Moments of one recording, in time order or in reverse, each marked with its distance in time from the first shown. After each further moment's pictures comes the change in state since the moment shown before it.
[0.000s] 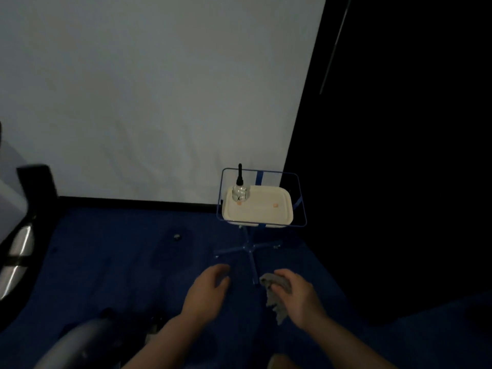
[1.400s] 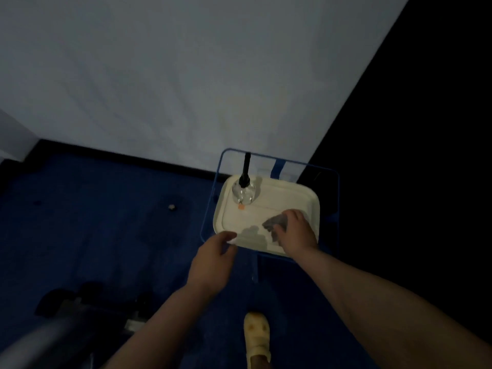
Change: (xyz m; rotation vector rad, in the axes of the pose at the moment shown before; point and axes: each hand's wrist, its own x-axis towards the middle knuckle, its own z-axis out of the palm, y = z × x) left_hand 0.272 0.038 0.026 -0.202 0.045 -0.255; right_hand 0.385 -0.001 -0.009 -0.306 -0.038 -0.057
